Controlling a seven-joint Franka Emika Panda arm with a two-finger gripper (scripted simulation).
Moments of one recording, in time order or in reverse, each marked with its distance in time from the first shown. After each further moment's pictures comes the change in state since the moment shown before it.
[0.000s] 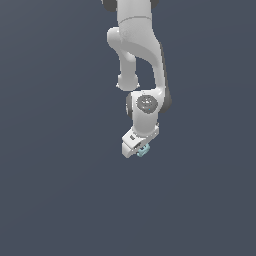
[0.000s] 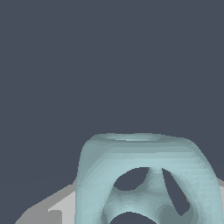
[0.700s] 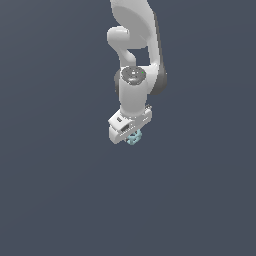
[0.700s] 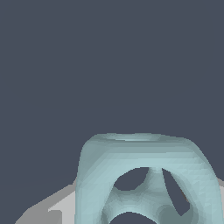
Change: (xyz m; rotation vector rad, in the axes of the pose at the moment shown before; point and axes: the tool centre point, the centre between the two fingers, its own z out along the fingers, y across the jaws) arm -0.041 0.025 -0.088 0.000 0.000 0.000
